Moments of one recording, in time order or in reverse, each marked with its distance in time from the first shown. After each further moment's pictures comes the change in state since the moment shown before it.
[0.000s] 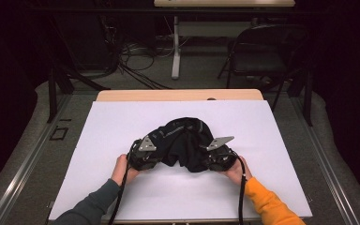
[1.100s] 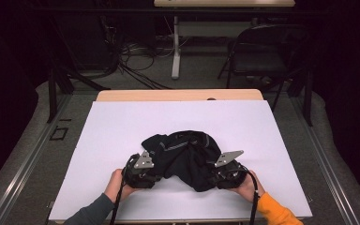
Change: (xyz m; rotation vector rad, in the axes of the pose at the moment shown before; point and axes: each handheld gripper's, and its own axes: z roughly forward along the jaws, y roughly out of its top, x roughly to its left) left arm -0.039 -0.016 -0.033 0.009 -0.041 0.022; right arm 0.028 -0.030 -0.035 0.047 0.057 -0.022
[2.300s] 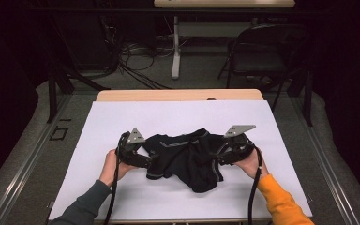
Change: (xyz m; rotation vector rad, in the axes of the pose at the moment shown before) left arm 0.055 0.029 -0.007 -0.046 0.115 -0.088; right arm -0.057 0.043 -0.023 -0.141 -0.131 0.072
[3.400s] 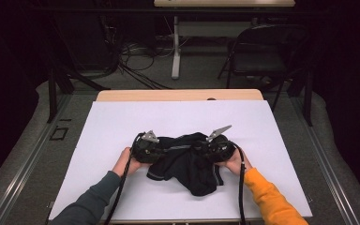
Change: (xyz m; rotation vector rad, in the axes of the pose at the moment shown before) left arm -0.002 0.000 0.047 0.114 -0.244 0.013; right arm 0.008 -0.006 0.062 0.193 0.122 0.027
